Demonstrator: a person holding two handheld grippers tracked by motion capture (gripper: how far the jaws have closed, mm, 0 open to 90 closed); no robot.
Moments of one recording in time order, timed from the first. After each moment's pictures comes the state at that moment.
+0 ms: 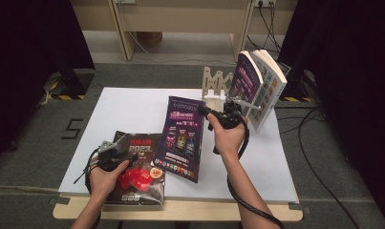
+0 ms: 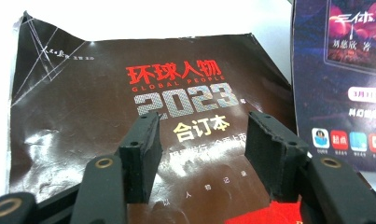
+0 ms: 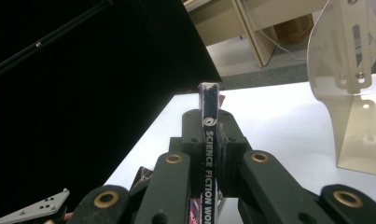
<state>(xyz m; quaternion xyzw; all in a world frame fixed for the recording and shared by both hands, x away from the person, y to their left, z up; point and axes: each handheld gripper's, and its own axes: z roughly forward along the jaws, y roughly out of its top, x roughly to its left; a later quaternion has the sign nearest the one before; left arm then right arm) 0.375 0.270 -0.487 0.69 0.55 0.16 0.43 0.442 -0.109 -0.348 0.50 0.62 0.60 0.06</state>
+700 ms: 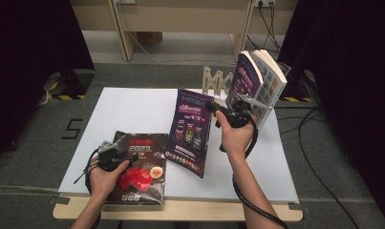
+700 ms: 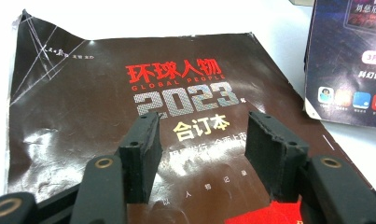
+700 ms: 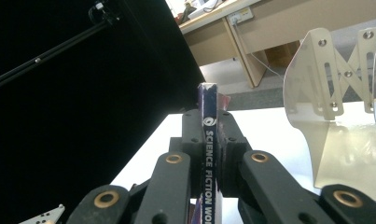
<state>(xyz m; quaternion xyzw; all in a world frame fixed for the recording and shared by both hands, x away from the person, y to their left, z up) 0.375 0.270 -0.487 0.69 0.55 0.16 0.43 0.434 -0.127 -0.332 0.49 0.61 0.62 0.11</state>
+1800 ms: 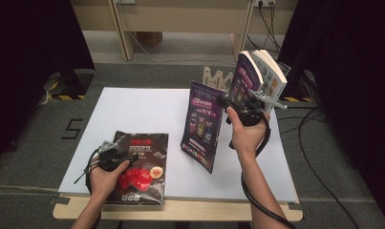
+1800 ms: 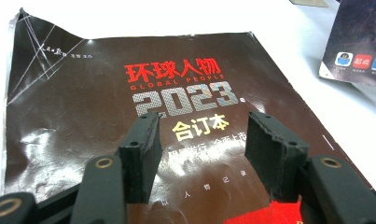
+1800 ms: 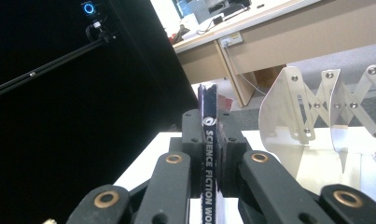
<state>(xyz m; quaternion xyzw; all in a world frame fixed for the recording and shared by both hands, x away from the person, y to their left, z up) 0.375 0.269 -0.488 0.69 0.55 0.16 0.43 0.425 -0.151 -0.312 0.48 0.59 0.63 0.15</state>
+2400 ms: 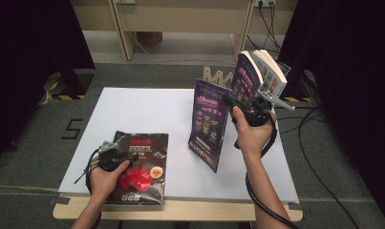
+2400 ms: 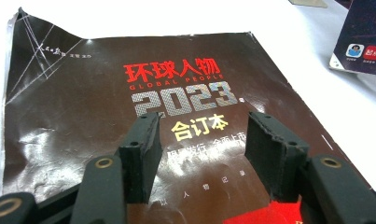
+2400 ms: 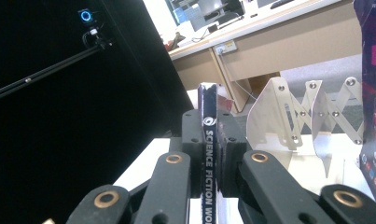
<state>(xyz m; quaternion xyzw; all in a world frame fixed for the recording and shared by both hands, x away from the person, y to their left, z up) 0.375 0.268 -0.488 0.69 0.55 0.16 0.43 0.420 -0.164 -0.307 0.48 0.58 0.63 0.16</state>
